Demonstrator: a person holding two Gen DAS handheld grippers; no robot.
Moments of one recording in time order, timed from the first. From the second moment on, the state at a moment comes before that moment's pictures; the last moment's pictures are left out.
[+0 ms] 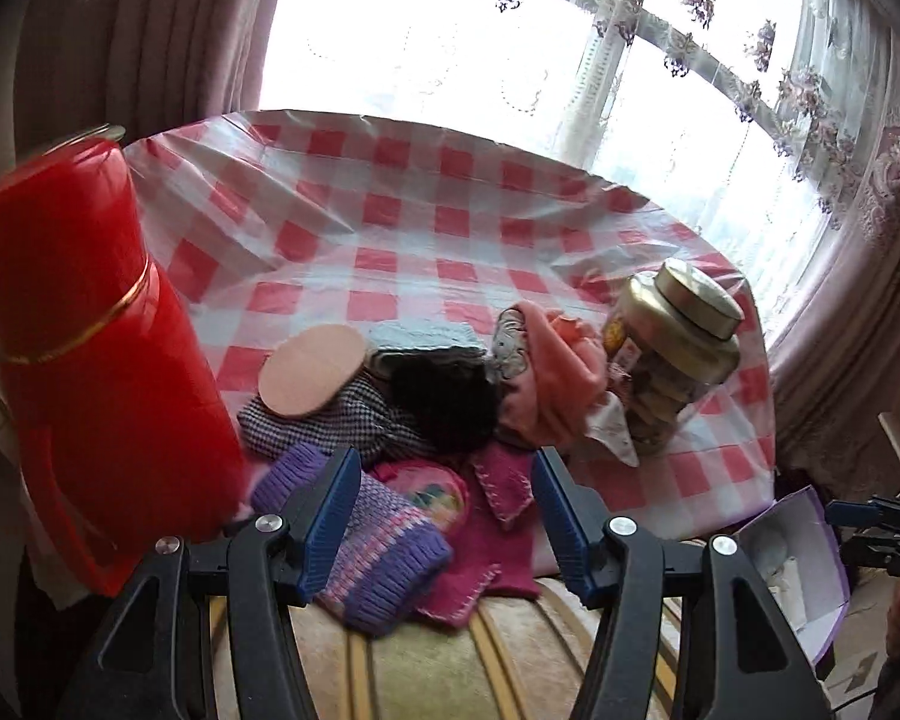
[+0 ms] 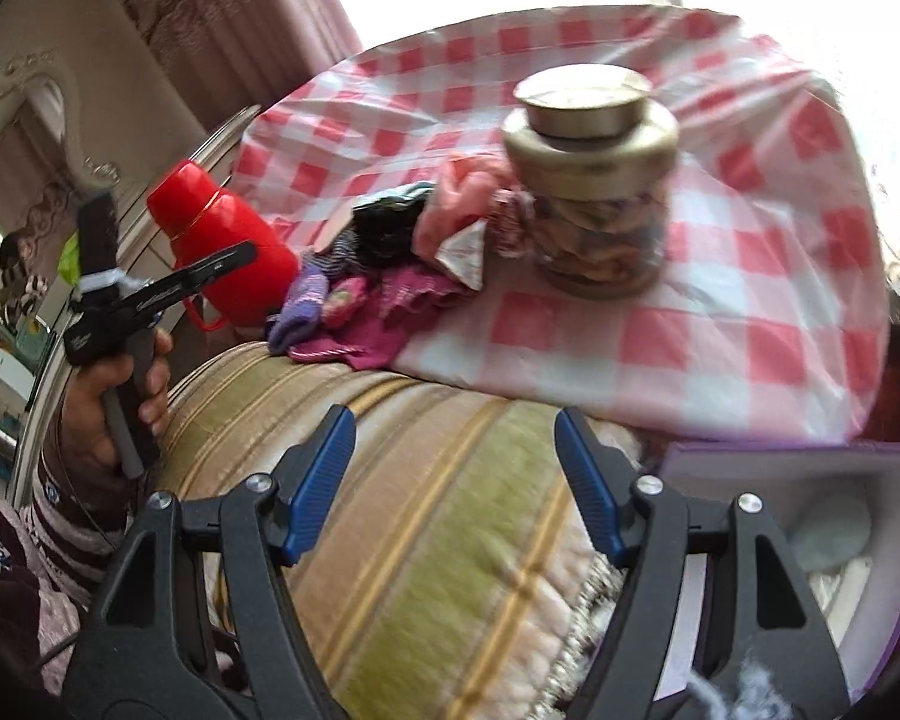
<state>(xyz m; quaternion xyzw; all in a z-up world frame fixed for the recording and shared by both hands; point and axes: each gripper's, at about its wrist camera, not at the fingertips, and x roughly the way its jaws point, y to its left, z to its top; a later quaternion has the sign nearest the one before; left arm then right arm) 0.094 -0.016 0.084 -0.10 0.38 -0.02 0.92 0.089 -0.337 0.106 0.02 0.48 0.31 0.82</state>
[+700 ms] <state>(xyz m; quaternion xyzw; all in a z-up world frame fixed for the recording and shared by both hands) 0.289 0.026 0.018 0.01 0.59 0.09 0.81 0.188 -0.214 0.096 0.01 0.49 0.35 0.80</state>
